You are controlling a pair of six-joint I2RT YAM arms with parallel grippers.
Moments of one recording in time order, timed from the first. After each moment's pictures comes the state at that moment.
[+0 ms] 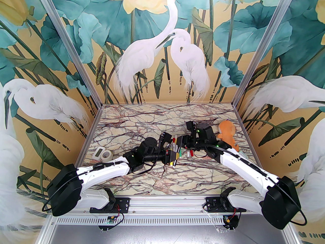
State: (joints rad) left arm -0.90 1.35 0.73 0.17 0.39 -0.68; right arm 0.52 1.21 0.82 -0.22 -0.52 0.76
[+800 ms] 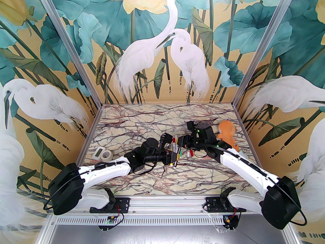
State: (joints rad) left arm -0.90 1.35 0.73 0.20 0.38 -0.70; right arm 0.52 1.21 0.82 -0.22 -0.50 0.75
